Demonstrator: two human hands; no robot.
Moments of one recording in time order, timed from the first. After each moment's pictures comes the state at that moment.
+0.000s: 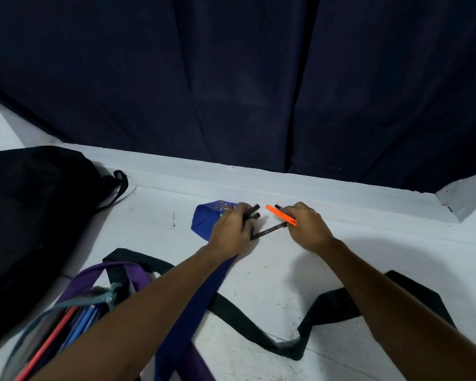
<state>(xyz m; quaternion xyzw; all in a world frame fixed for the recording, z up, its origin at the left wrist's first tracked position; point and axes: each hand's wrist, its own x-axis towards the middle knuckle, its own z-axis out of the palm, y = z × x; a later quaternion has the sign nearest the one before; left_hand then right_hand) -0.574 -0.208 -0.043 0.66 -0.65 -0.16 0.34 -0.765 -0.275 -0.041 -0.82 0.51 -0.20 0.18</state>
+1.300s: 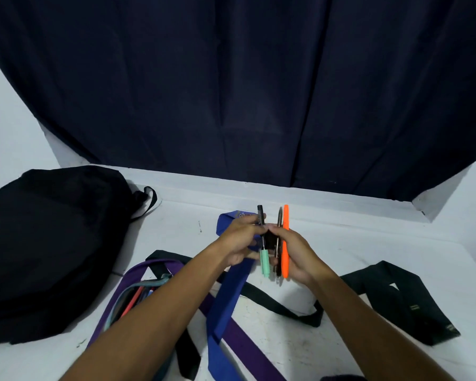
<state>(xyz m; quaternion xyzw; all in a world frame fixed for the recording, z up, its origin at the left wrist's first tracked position) -0.561 -0.105 0.055 0.51 -0.40 -0.61 0.45 -0.695 -0.122 0.030 -0.40 0.42 -0.39 0.72</state>
